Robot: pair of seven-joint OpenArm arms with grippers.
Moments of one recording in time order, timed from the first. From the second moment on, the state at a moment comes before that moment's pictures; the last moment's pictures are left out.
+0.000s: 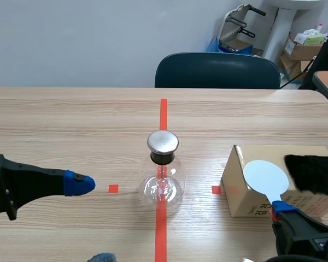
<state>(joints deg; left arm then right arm) 45.9 -57.3 13.7 119.6 -18.3 -23.9 -25.1 -45.2 12.9 -2.8 91.4 -83.5 -31.1 5.6</state>
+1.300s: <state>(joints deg) 45.9 -57.3 13.7 119.6 -18.3 -22.6 -25.1 -45.2 12.9 -2.8 91.4 -83.5 -31.1 5.6</state>
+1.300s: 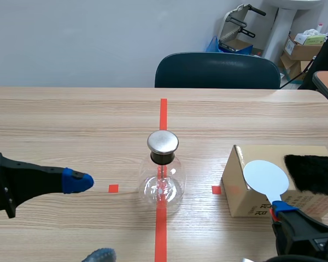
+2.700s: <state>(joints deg) 8.0 -38.8 35.6 80.2 -18.7 -22.0 -22.6 -40.9 14.1 -4.3 98.8 -80.1 -38.3 5.4</state>
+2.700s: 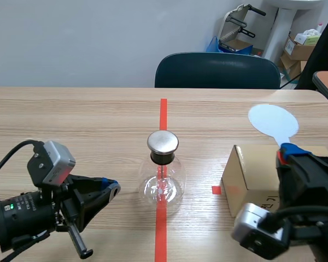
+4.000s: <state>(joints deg) -0.7 -30.2 41.5 64.6 -15.5 -20.7 -25.6 -31.5 14.1 -22.0 93.5 -87.8 -32.5 -12.4</state>
